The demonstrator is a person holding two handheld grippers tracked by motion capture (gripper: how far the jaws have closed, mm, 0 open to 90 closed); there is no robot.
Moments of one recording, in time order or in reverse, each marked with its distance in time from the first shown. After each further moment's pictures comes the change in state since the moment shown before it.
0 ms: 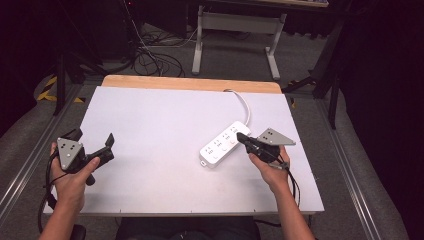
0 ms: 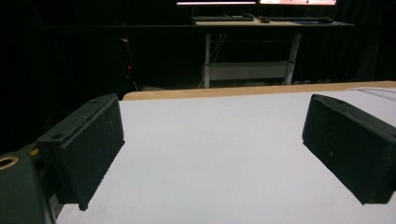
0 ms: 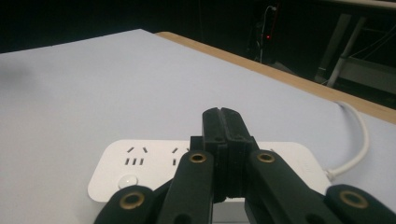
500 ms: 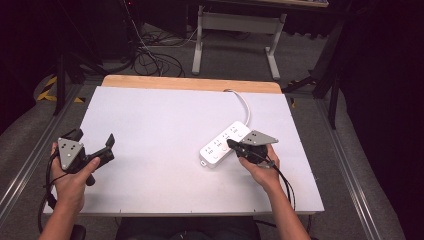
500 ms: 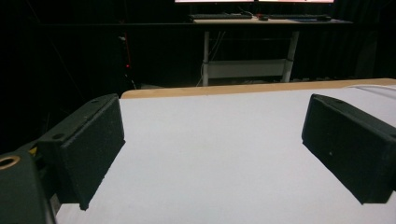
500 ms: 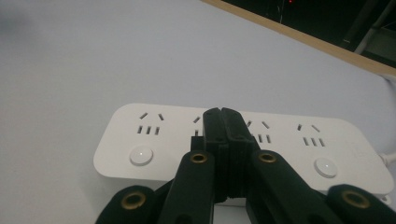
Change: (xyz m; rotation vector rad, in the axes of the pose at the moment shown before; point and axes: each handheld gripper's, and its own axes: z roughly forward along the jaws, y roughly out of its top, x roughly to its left) left arm 0.000 0.000 0.000 0.008 -0.007 0.001; right arm 0.013 -0.010 0.027 0.150 0.047 -0.042
